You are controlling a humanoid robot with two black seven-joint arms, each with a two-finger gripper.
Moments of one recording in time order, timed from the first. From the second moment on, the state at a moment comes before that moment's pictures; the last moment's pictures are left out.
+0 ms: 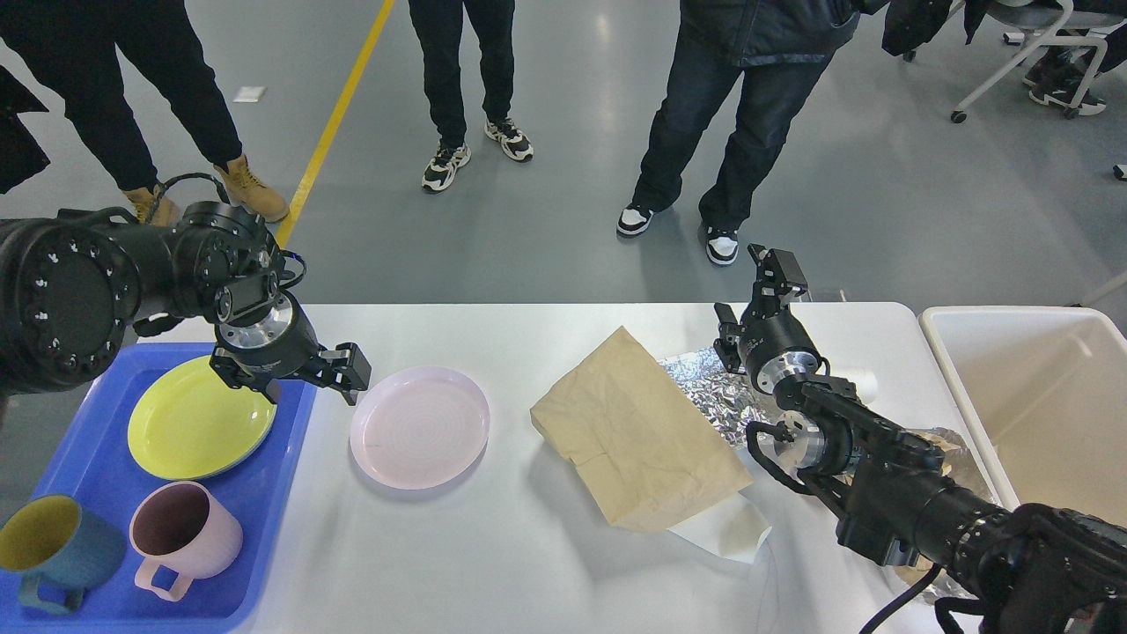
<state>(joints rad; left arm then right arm) -1.58 0.14 1.39 -0.72 0.04 -0.75 -0.08 0.73 -0.05 0.48 0.50 -0.12 -0.06 0.47</state>
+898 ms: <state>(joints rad) -1.25 0.06 1.20 -0.65 0.04 -0.32 0.13 0.73 -0.05 0.48 0.50 -0.12 -0.06 0.47</state>
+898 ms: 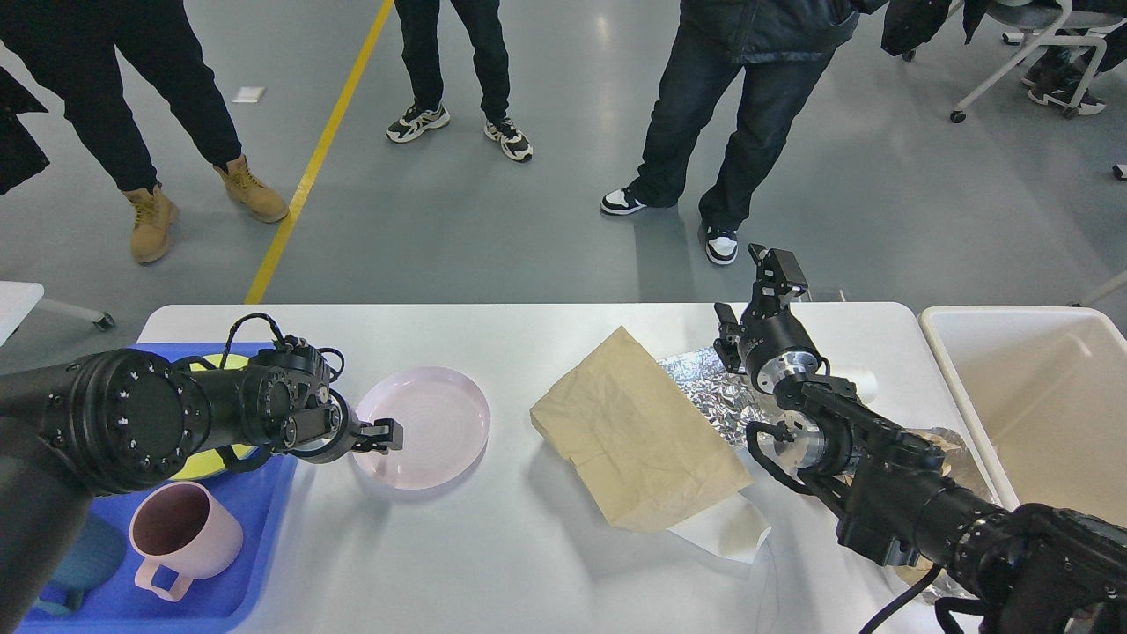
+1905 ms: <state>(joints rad) -1.21 0.06 1.15 -0.64 0.04 -0.27 0.13 0.73 -0.05 0.48 0.50 -0.12 -0.06 0.47</state>
